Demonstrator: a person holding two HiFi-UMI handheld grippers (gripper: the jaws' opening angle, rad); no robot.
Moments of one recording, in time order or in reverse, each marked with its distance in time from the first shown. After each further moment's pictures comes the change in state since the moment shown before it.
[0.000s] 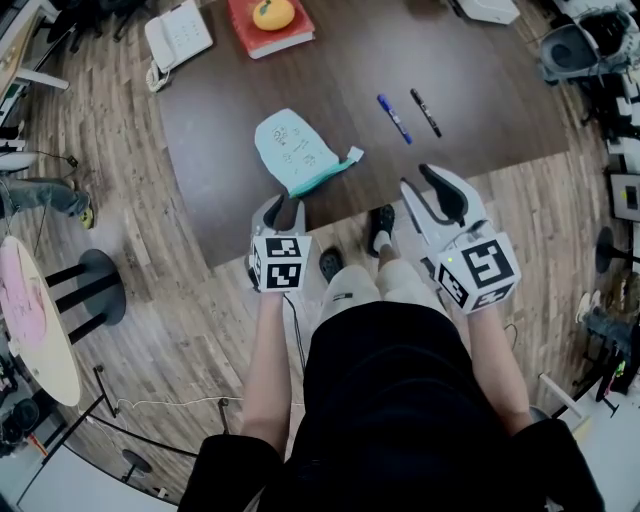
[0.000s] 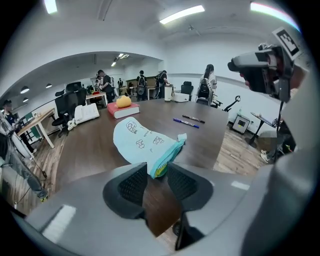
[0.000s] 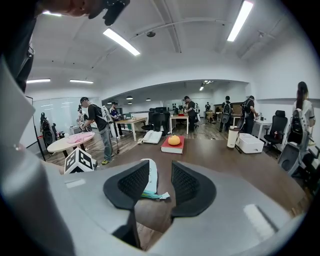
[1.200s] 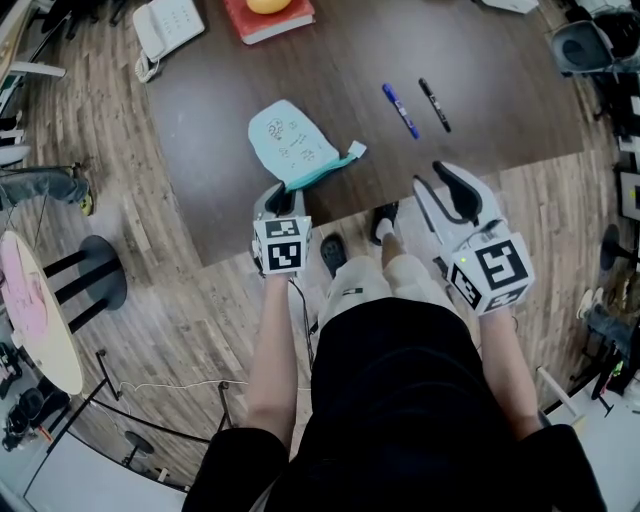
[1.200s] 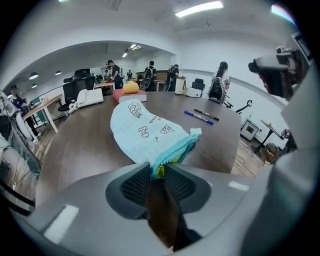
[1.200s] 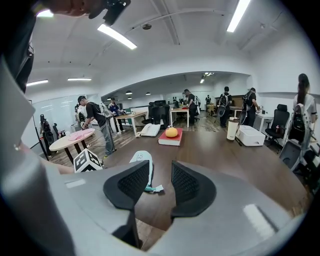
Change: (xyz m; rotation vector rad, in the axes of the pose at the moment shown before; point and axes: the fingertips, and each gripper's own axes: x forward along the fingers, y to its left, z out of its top) left arm 0.048 0.009 -0.013 -0.124 0.062 0.041; right arm 0.013 -0.031 -0.021 0.019 0.080 0.018
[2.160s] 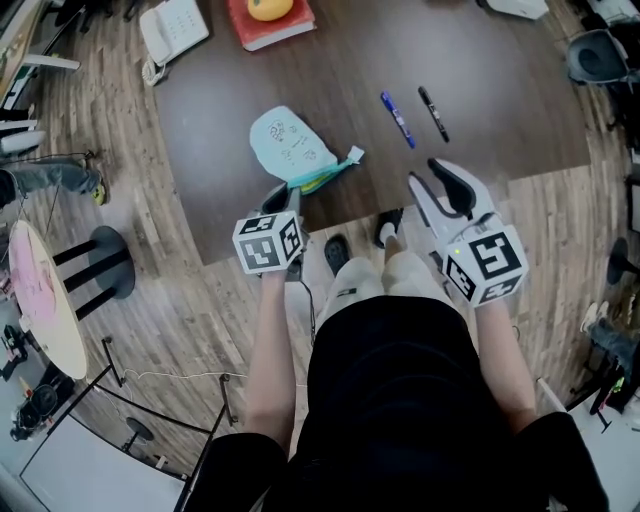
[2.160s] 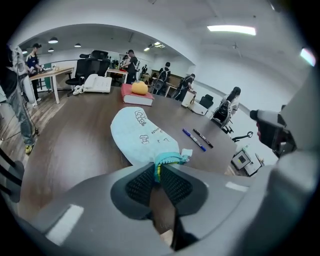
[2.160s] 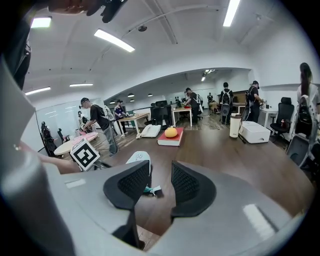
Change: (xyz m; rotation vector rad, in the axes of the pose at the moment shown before) left arm -0.014 -0.017 0.041 -0.293 0.010 -0.090; right arm 0.014 -0.035 -0.002 0.034 -0.008 0.062
